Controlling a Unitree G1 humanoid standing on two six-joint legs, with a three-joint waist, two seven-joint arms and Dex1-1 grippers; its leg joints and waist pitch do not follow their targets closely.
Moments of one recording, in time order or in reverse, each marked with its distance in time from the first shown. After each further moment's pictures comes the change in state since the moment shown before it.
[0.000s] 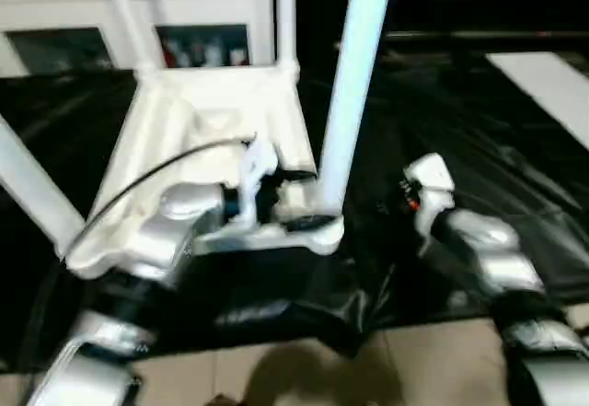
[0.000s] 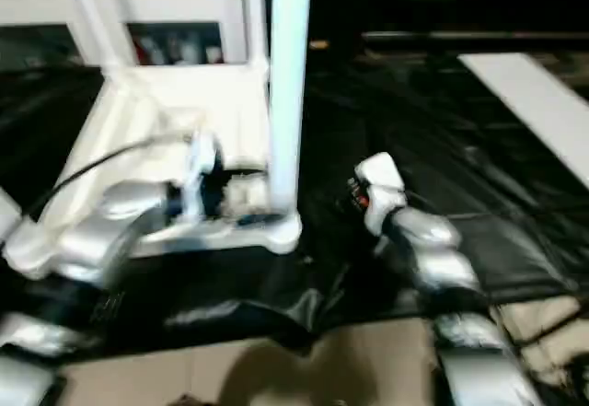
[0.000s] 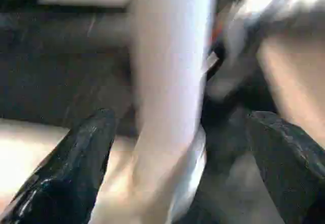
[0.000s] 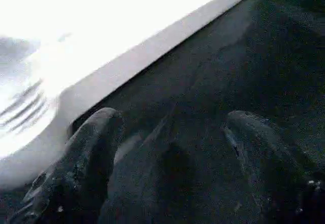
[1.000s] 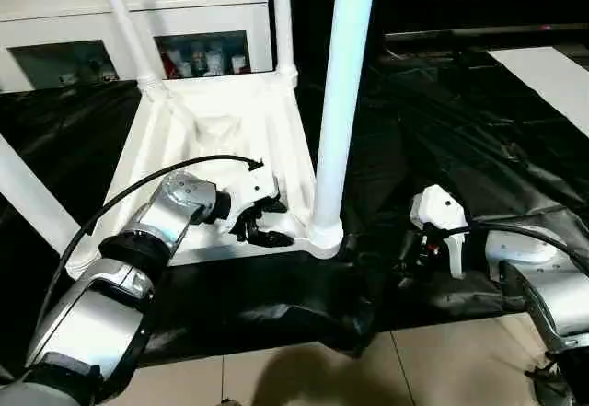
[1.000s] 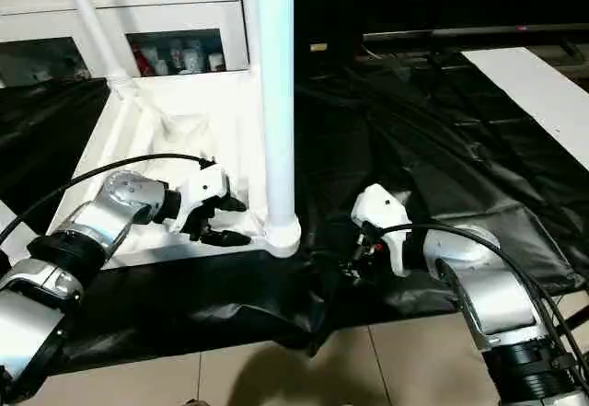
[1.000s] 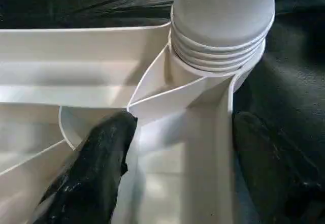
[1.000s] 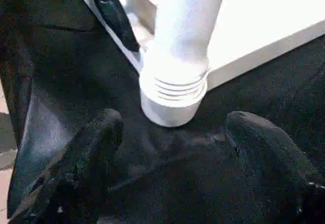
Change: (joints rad) left arm -0.222 -0.024 -0.128 0.457 0.244 -0.183 -0.098; right arm 0.224 -0.187 0.120 -0.673 0.070 0.393 0.181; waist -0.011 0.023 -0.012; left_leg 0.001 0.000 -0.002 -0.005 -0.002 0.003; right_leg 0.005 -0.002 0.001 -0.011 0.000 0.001
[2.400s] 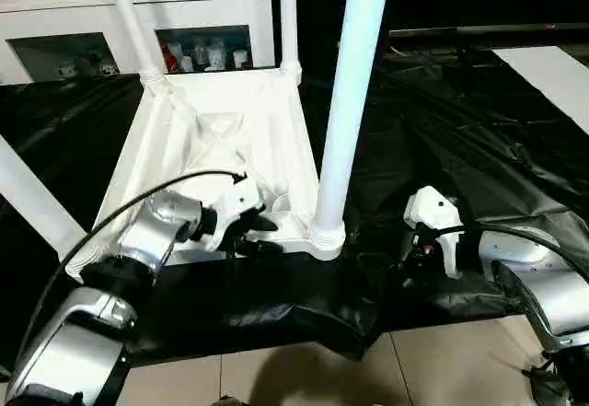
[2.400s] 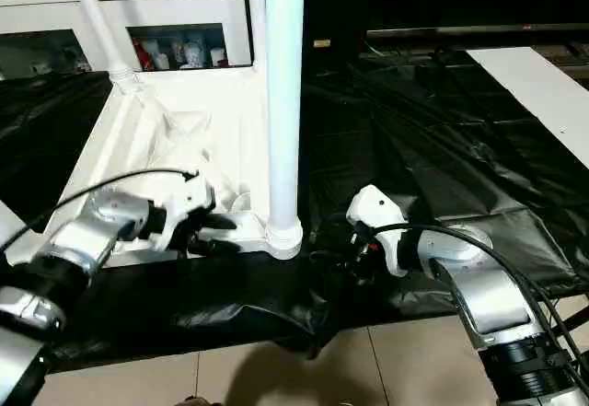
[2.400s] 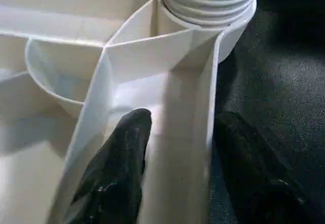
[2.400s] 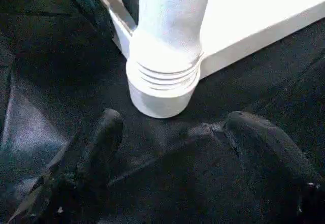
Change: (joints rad) left arm 0.140 0.041 0.068 -0.173 -0.024 0.127 -0.009; right arm -0.010 -0.004 0.035 0.010 -0.018 0.021 -0.043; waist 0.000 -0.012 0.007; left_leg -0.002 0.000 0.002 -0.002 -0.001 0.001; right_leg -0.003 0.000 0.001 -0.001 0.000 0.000
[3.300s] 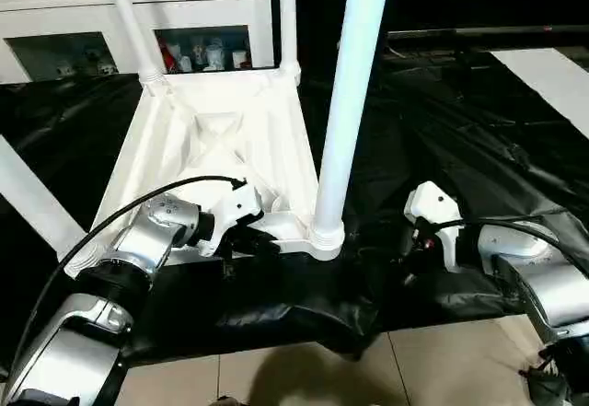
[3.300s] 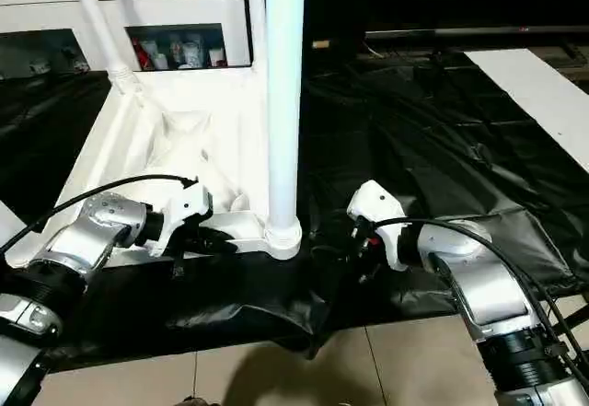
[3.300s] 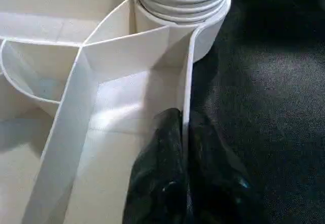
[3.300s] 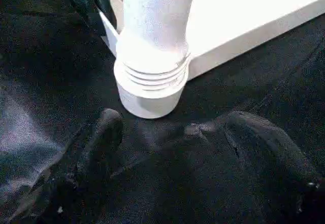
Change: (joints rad) left arm 0.019 0.016 0.000 -0.020 0.001 -0.017 -0.054; right arm -0.036 0.005 0.003 0.061 0.000 -0.029 0.002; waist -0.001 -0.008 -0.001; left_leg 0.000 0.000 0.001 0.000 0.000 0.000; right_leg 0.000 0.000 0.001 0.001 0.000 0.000
